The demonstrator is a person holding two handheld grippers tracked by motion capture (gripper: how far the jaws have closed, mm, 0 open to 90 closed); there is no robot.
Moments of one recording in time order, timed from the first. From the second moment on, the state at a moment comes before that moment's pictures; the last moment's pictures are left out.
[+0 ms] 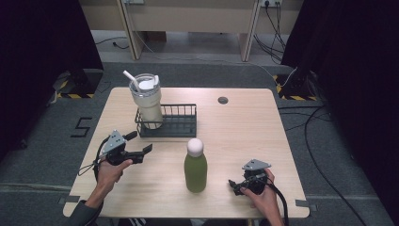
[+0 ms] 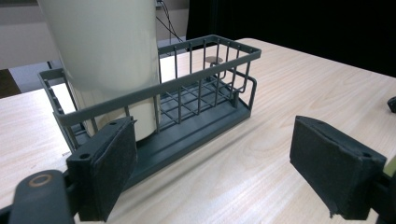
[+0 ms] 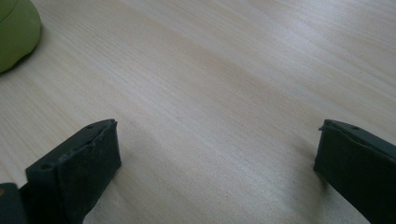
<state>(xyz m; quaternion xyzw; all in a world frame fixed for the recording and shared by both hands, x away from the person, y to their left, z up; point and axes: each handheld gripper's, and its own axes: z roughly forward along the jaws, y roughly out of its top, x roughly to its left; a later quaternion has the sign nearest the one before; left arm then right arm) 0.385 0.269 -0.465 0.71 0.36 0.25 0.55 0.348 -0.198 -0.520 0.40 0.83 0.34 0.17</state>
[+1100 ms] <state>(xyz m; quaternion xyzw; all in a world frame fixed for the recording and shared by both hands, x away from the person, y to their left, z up) 0.345 0.271 -0.504 0.77 0.34 0.23 0.50 0.348 -0.198 -0.520 0.40 0.83 0.34 0.17</state>
